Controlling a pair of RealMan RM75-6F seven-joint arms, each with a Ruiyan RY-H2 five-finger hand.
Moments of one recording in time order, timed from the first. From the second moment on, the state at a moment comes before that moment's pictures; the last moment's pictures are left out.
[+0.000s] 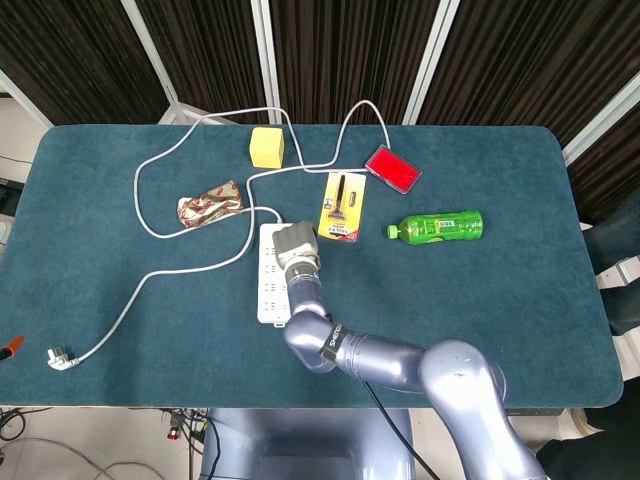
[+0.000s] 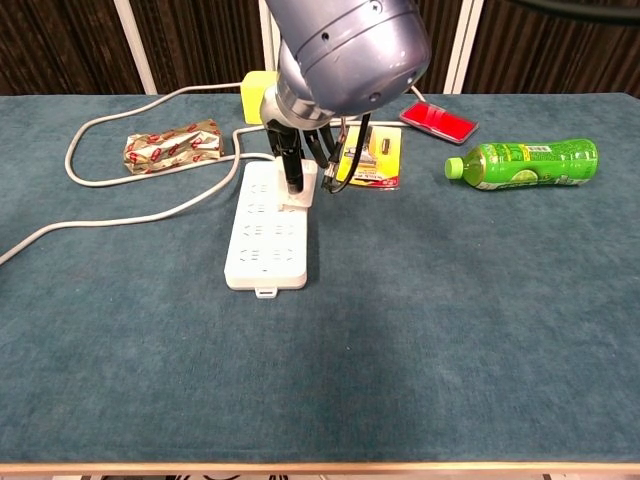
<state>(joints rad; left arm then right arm) -0.03 -1.10 -0.13 -1.60 1.34 1.53 0.04 1.60 -1.86 0.47 -1.03 0.35 0.88 -1.46</state>
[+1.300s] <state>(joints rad) -0.03 -1.09 -0.13 -1.60 1.33 1.52 0.03 1.60 -1.93 0.49 -1.00 0.25 0.89 -1.49</state>
